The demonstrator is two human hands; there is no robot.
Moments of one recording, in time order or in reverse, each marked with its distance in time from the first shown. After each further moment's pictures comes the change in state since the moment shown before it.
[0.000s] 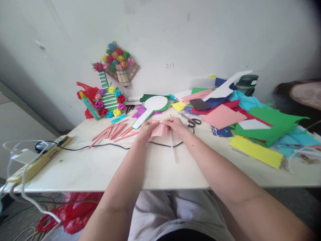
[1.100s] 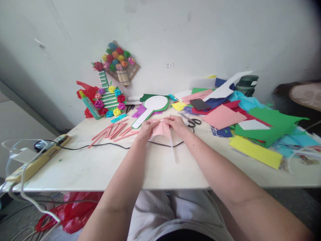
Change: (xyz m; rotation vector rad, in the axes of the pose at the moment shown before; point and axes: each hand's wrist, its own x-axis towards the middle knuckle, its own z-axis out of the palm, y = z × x) left_hand 0.000 0.001 0.005 -0.038 0.006 0.023; right_hand 0.002 -0.002 -0.001 0.039 0.021 -0.067
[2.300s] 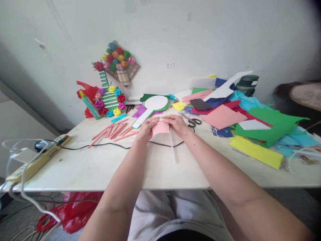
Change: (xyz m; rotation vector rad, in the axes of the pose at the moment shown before) left_hand -0.001 0.006 0.007 -0.099 0.043 0.012; right_hand -0.003 -0.007 0.001 0.062 -0.074 -0.021
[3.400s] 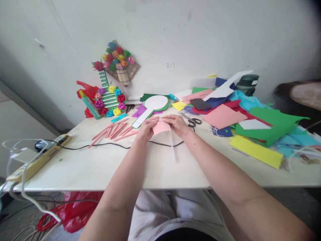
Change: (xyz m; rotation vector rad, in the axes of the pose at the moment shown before) left_hand 0.003 -0.003 -0.006 -0.077 -0.025 0.009; right_hand -0.005 -0.007 0.005 0.134 0.002 0.053
